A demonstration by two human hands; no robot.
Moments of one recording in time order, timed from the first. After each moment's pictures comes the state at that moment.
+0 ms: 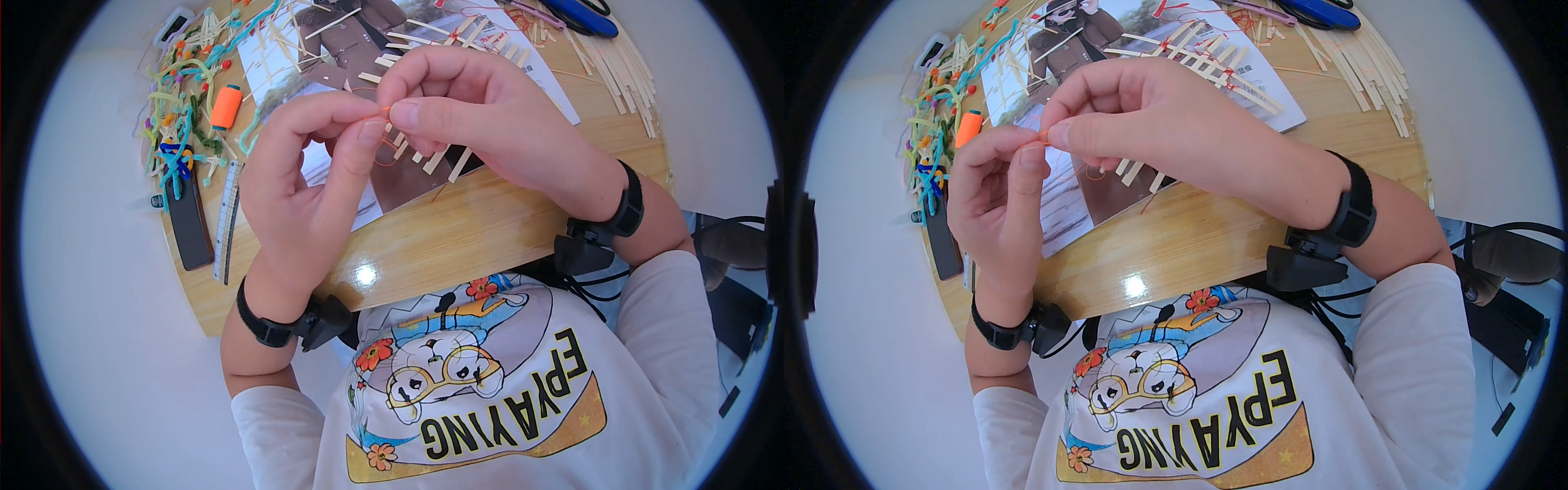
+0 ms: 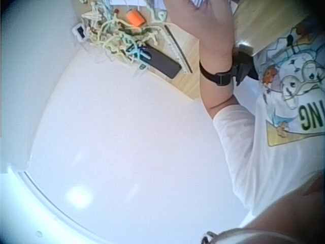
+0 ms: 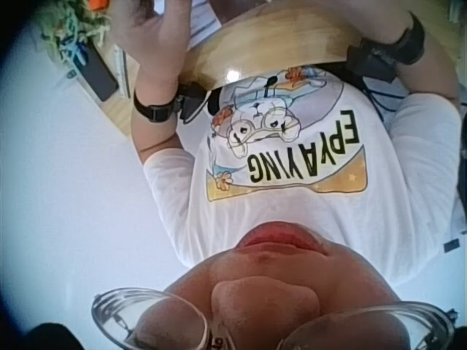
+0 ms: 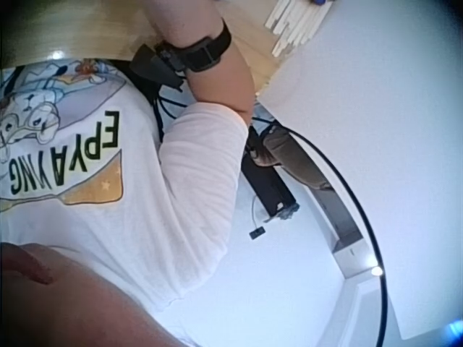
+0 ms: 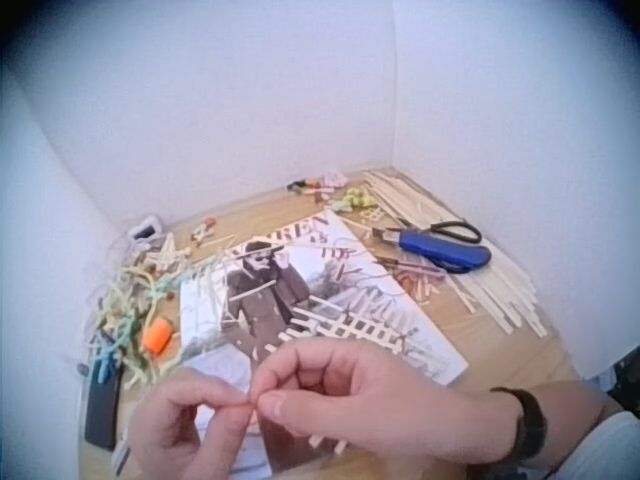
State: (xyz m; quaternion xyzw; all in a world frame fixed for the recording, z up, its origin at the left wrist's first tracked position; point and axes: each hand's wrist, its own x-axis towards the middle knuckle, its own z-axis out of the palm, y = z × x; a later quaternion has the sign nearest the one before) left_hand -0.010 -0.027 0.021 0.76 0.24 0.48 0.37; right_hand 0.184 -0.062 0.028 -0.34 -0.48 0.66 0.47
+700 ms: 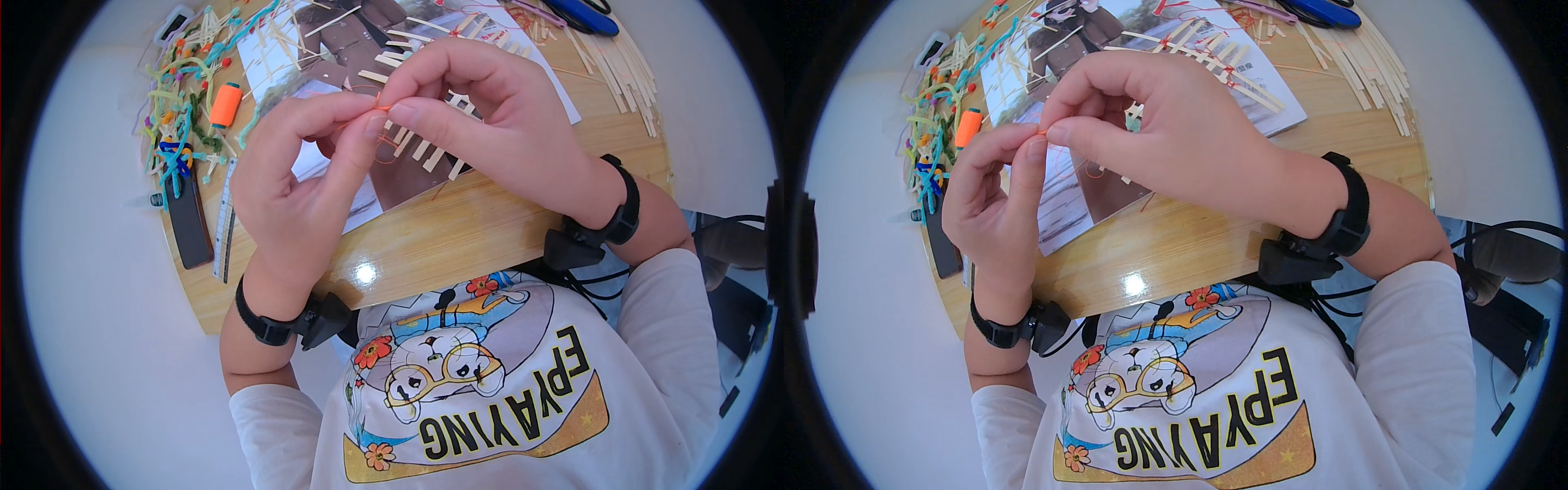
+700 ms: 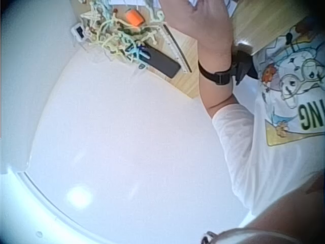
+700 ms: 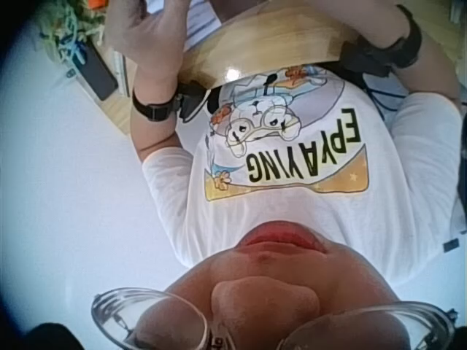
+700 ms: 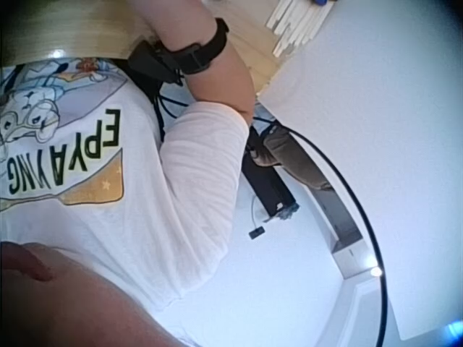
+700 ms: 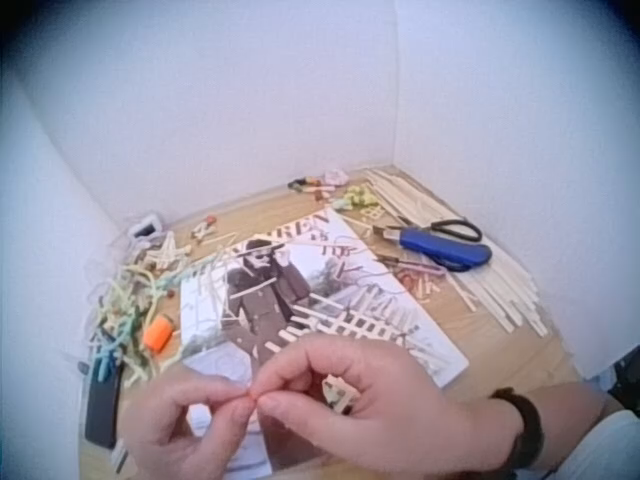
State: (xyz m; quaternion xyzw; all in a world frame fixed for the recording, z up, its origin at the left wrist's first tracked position) left_hand -0.009 -0.024 0.023 0.79 0.25 0.49 0.29; right_hand 0.182 -0.068 0.026 -0.41 -0.63 0.44 0.50
